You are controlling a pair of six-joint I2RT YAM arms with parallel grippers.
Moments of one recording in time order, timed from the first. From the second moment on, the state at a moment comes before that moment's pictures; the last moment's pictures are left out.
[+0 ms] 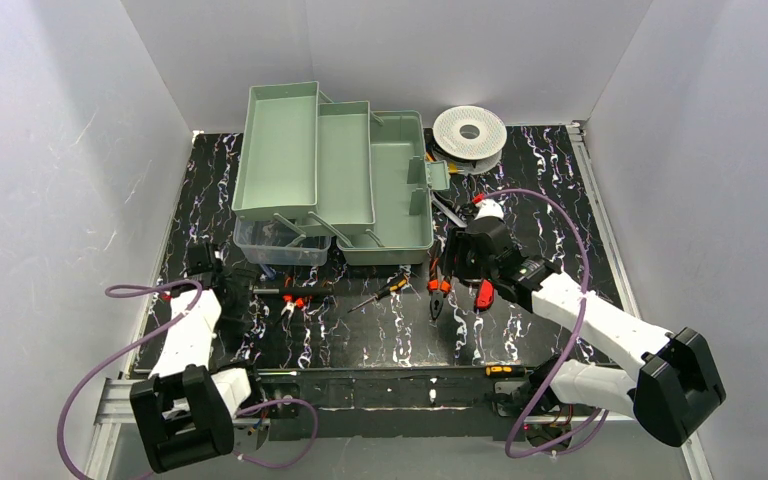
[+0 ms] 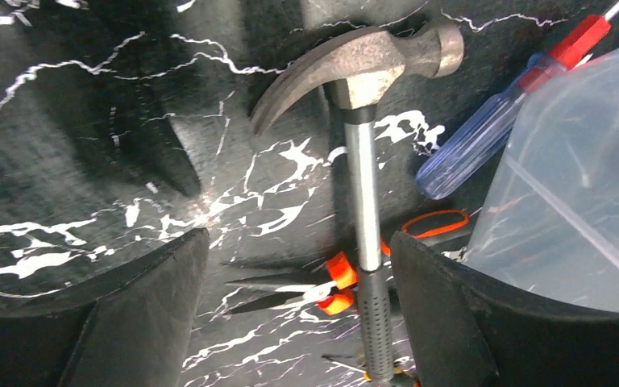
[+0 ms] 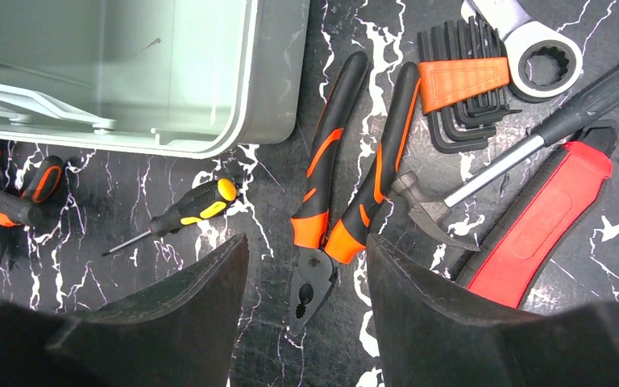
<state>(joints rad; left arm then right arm) 0.26 1.02 0.56 -0.78 0.00 -1.11 0.68 1.13 0.72 -0.30 0.17 0.58</state>
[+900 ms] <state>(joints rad) 0.18 1.30 0.60 -0.56 0.00 -1.37 0.68 1.07 0.72 -0.30 0.21 0.56</state>
